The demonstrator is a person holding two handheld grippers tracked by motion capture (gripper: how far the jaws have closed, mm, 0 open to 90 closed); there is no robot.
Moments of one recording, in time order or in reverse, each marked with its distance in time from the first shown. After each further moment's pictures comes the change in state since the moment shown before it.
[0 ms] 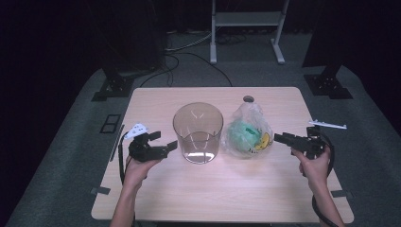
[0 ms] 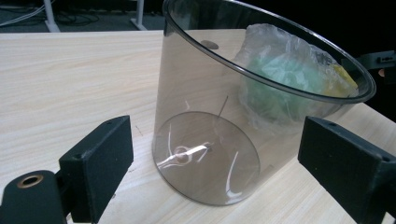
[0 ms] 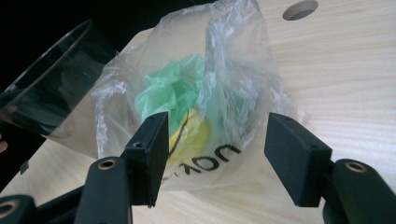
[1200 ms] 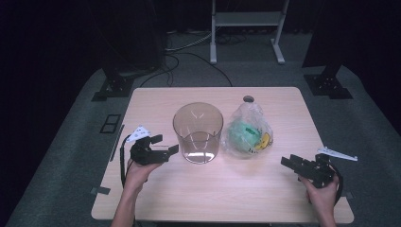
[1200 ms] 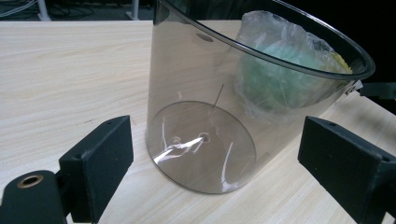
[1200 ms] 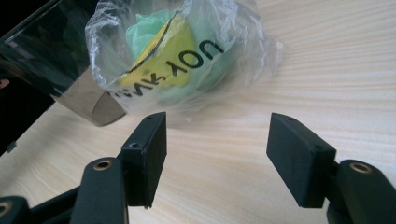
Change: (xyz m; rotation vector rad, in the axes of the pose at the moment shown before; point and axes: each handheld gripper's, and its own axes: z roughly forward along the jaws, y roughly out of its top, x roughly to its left) left arm -0.003 -0.008 0.001 0.019 -0.014 0.003; right arm -0.006 -0.075 -0.033 -0.054 -0.036 -0.011
